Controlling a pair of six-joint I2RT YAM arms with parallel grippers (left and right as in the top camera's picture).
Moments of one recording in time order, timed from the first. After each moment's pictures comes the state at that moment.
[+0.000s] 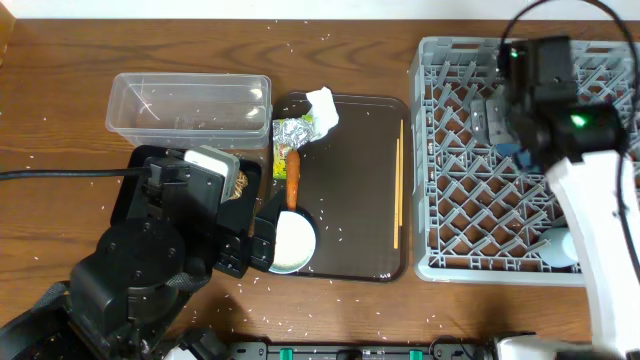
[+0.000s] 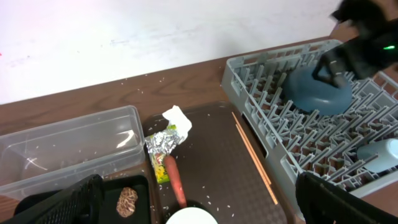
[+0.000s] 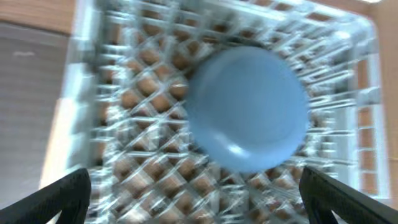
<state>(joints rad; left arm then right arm) -0.78 0.89 1.55 -1.13 -0.30 -0.25 0.14 1.46 1.54 -1.04 0.26 -0.03</state>
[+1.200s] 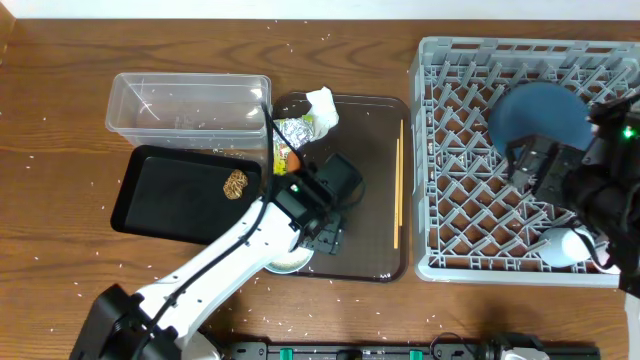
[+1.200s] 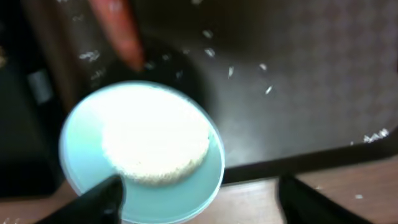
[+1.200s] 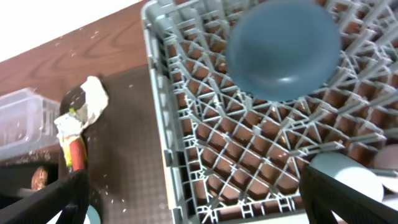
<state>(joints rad) -0.74 1.52 1.09 -1.02 -0.06 -0.44 -0.05 1.09 1.54 -1.27 -0.06 0.34</state>
